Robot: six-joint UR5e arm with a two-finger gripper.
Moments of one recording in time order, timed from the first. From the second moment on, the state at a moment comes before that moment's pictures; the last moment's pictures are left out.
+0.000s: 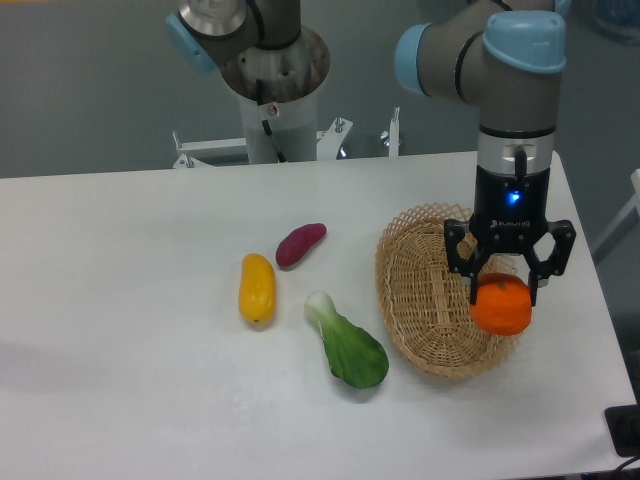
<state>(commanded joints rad) 2.70 -1.86 -1.55 -0.77 1.24 0.79</state>
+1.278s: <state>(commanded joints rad) 2.30 -1.92 -1.64 -0.77 1.62 0.35</state>
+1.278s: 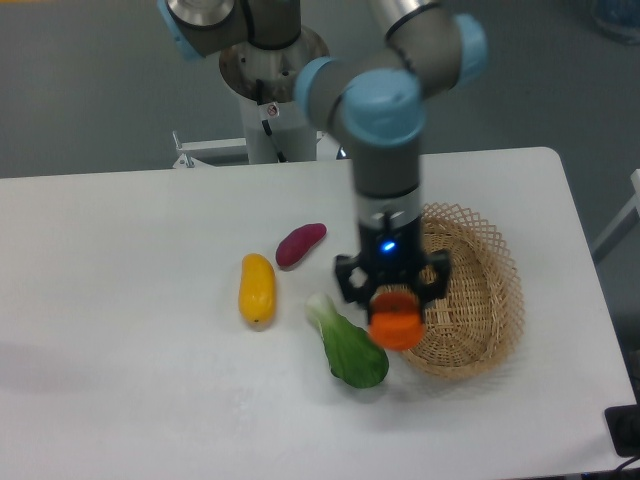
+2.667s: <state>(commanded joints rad) 2.07 -2.09 -1.66 -0.77 1.62 0.12</state>
